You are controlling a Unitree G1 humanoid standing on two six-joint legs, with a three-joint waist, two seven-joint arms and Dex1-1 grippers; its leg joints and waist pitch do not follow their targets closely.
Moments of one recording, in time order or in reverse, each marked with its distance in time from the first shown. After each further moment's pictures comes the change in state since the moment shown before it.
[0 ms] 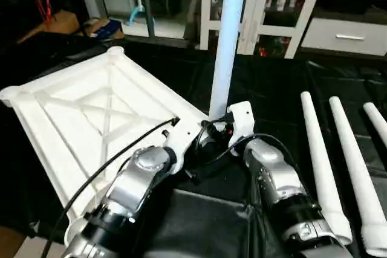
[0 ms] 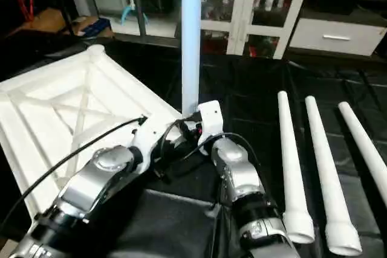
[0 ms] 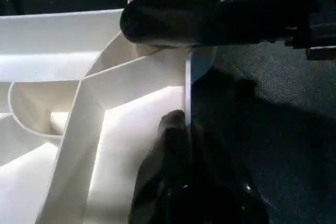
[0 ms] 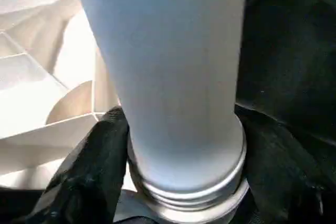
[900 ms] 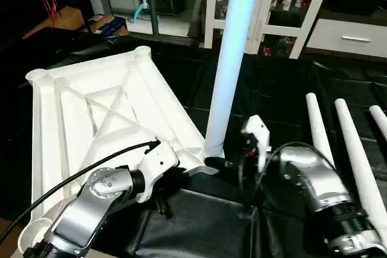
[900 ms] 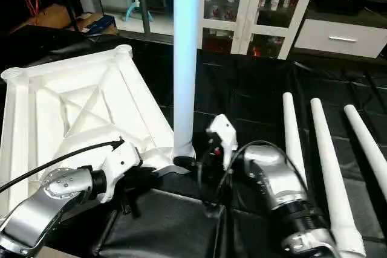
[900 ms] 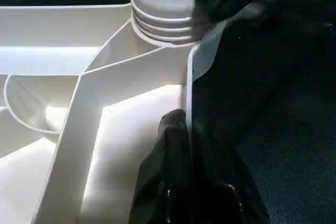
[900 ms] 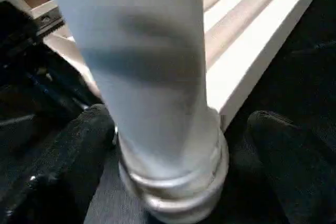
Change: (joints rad) left arm 0.219 0.274 0.004 -0.256 -0.106 -0.110 -0.304; right arm 0.090 -0.282 0.130 -0.170 0.089 0.060 0.601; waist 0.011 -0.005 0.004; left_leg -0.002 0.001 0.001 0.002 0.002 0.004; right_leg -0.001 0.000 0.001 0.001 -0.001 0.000
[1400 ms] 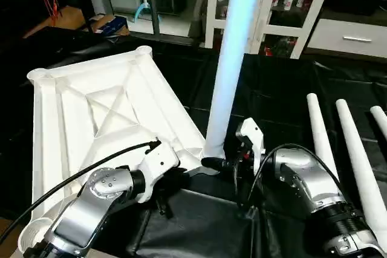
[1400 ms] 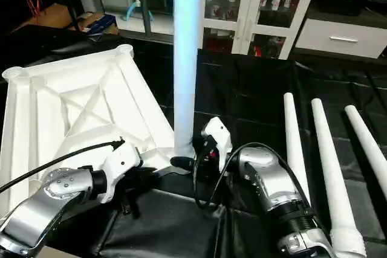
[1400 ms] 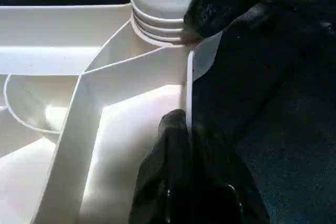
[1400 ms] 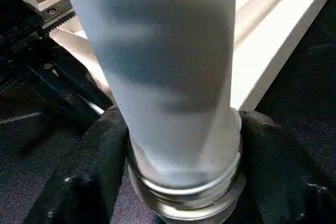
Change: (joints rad) left arm 0.000 0.000 -0.001 -0.002 0.000 0.002 -0.001; right arm 0.000 0.006 0.016 0.008 -0.009 -0.001 0.003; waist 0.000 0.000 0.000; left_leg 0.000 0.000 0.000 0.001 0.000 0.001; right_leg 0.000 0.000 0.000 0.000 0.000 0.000
